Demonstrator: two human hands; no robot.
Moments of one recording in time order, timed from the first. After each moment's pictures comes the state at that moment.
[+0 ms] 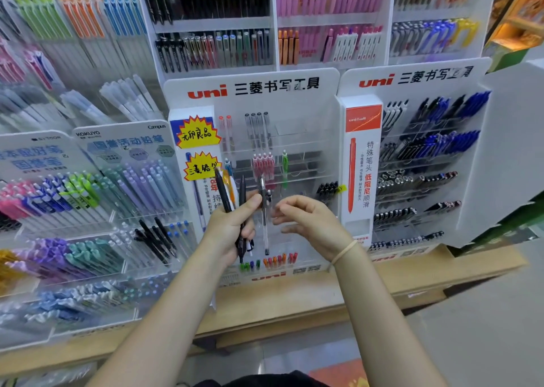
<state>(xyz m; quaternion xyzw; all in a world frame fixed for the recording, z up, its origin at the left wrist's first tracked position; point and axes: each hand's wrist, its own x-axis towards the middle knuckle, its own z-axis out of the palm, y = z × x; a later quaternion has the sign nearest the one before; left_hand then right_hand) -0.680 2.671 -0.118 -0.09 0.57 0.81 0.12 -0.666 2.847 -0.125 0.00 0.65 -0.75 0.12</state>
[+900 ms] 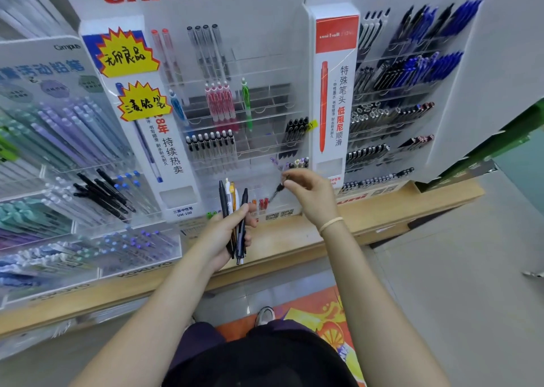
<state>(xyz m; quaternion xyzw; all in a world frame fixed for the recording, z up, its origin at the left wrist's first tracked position) -0.625 2.690 -0.222 -0.14 0.56 0.76 0.31 -0.634 2.895 -0.222 0.11 0.78 -0.61 -0.06</state>
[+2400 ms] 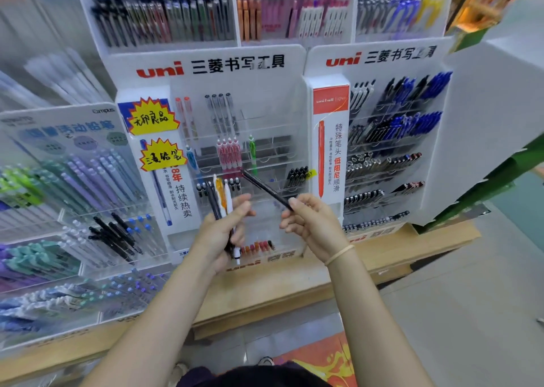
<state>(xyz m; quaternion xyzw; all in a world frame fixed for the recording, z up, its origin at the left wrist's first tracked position) -0.668 2.698 -0.160 -0.08 0.53 0.82 0.21 -0.638 2.890 -0.155 0.13 0.54 -0.83 0.04</state>
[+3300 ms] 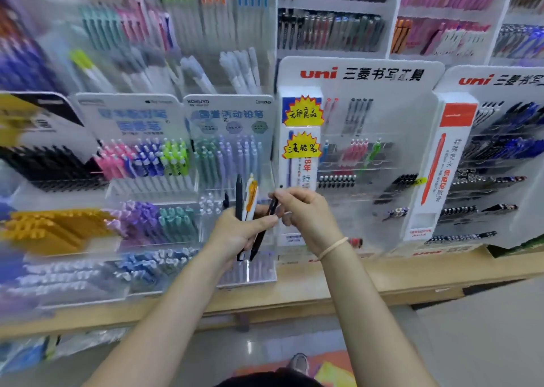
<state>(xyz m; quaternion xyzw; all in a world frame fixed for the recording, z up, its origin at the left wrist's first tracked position) -0.655 2.497 -0.134 -0.06 0.68 0.71 0.16 -0.664 2.656 -0.123 0.06 0.66 -0.75 0.06</state>
